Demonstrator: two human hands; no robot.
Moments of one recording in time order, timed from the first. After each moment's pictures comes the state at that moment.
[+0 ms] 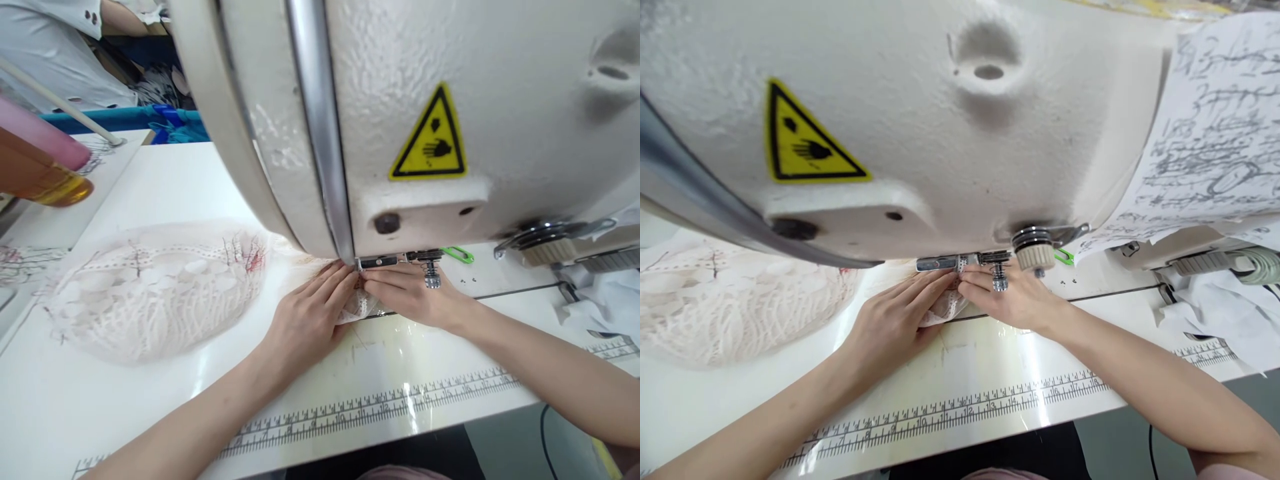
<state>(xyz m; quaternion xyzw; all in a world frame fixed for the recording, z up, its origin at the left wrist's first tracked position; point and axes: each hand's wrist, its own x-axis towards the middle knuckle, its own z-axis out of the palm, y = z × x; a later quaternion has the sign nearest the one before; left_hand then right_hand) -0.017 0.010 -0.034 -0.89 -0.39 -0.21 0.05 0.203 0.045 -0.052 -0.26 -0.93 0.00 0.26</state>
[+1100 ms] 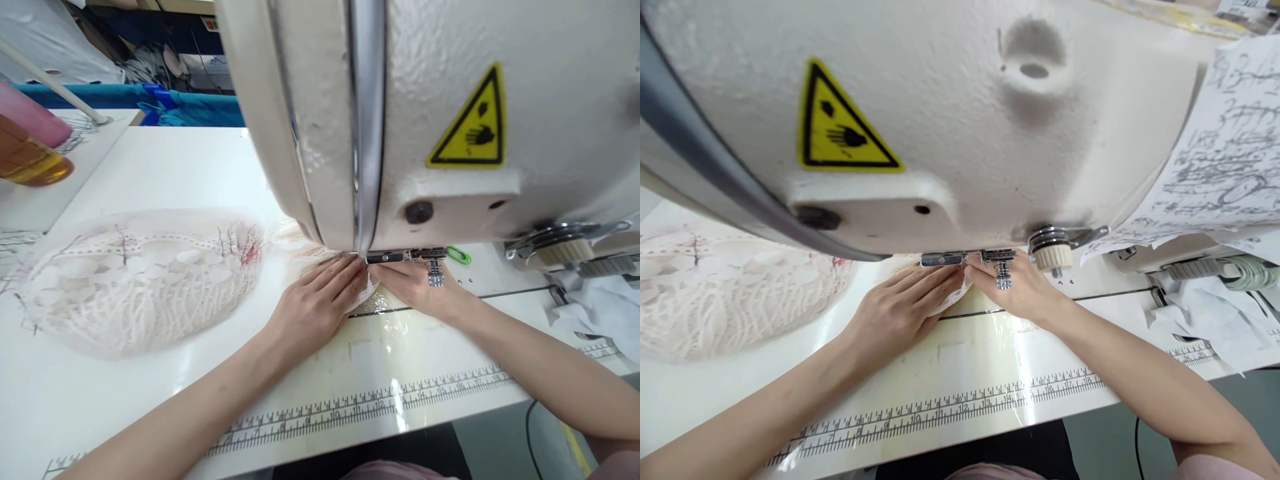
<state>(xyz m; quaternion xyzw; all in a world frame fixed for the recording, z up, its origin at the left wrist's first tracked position) -0.015 0.019 -0.039 -0.91 -0.33 -0.22 0.10 0.198 0.051 -0.033 -0.35 -0.91 0.04 0.23</state>
